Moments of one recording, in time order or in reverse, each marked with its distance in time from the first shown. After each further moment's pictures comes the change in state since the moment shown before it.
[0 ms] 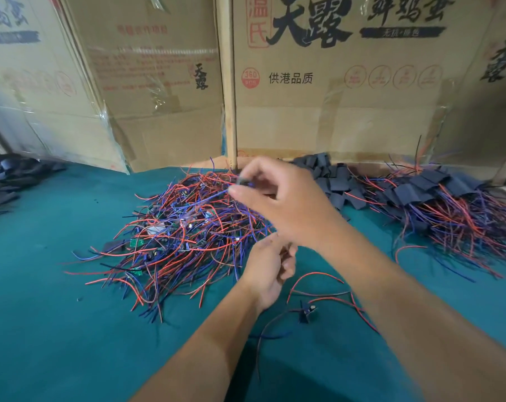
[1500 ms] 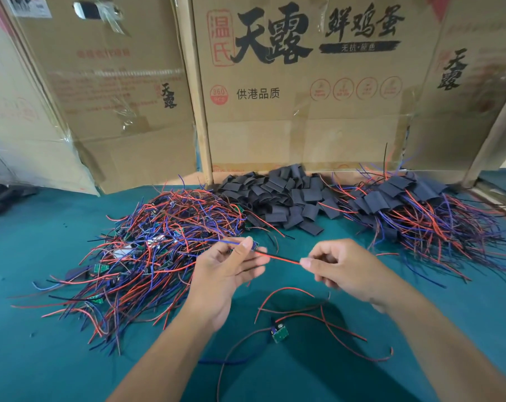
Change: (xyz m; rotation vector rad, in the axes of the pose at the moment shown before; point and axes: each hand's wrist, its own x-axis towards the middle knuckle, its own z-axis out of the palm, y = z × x) left_hand -0.016 0.030 -0.001 -0.093 0.016 0.144; right_hand -0.101 0.110 -0.082 0.059 -0.103 0.629
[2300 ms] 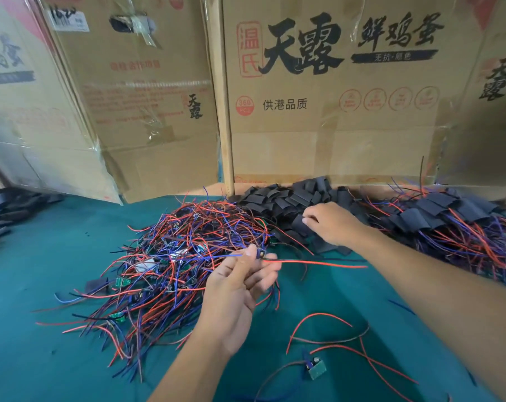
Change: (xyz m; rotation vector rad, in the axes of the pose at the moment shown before) left_hand 0.008 0.012 -0.019 -0.250 0.128 -0.040; right_hand 0.177 -0.006 -0.003 -0.900 0.075 -0.190
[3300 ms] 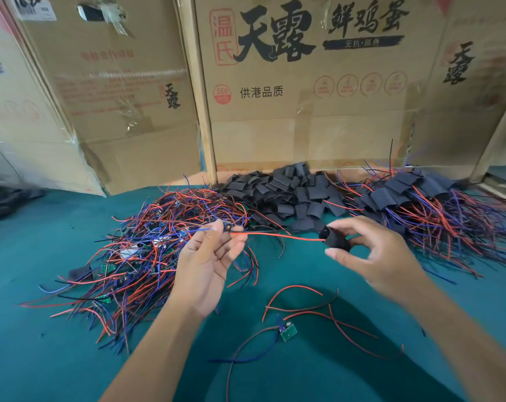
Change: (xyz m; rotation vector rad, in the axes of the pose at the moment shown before) left_hand 0.002 0.011 0.002 0.022 -0.072 0.123; right_hand -0.187 -0.006 -0.026 0.685 0.377 -0.038
